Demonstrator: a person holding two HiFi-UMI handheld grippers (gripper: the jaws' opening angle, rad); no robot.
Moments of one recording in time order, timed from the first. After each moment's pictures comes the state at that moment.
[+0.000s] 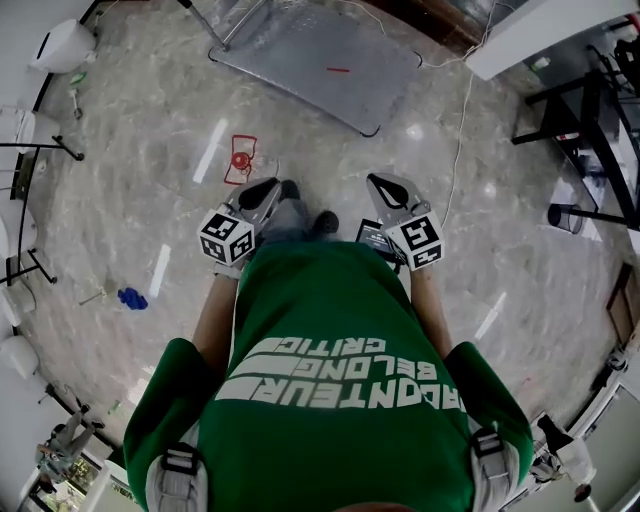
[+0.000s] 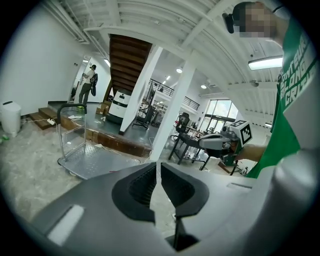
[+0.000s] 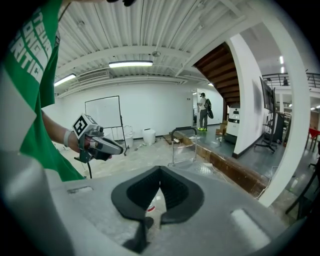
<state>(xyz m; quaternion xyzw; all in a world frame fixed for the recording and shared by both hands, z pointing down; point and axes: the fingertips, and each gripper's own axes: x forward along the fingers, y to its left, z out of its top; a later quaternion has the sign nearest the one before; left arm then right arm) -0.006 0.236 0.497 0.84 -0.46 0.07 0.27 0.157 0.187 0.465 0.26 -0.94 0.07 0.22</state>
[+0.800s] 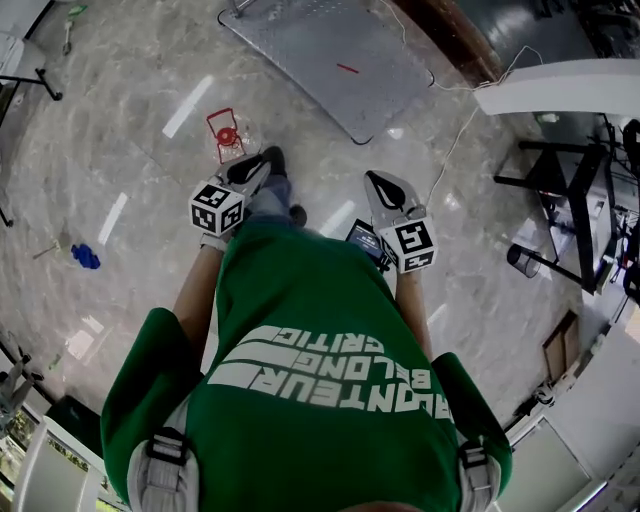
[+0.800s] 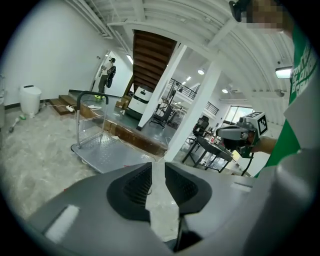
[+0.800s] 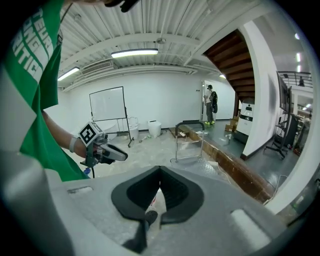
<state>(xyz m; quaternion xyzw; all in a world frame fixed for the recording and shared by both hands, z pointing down) -0.068 0.158 0.568 0.78 -0.53 0.06 0.33 0.109 0.096 0.480 0.20 -0.94 0.07 0.27</state>
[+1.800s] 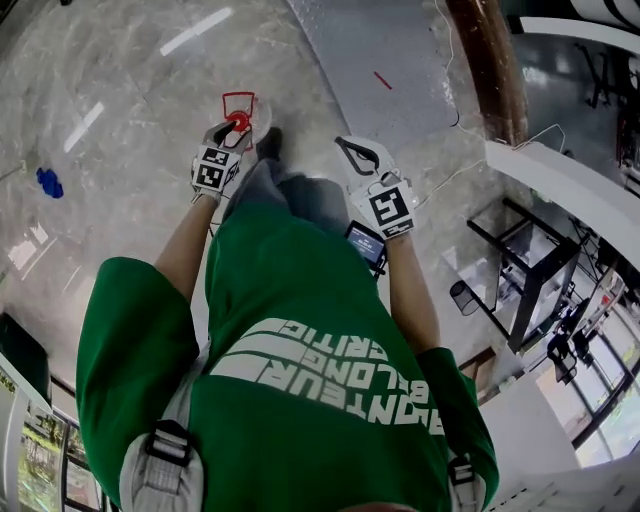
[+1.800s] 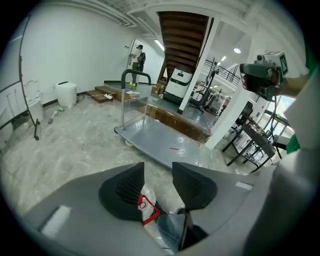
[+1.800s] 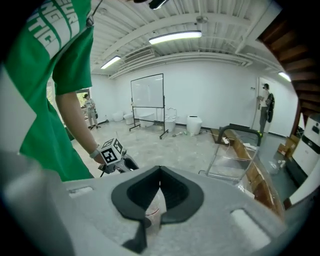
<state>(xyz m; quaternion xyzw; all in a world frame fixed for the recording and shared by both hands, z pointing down) -0.228 0.117 0.775 0.62 -0.65 0.16 0.41 -0.116 0.000 0.549 -0.07 -0.95 -0.03 0.31</state>
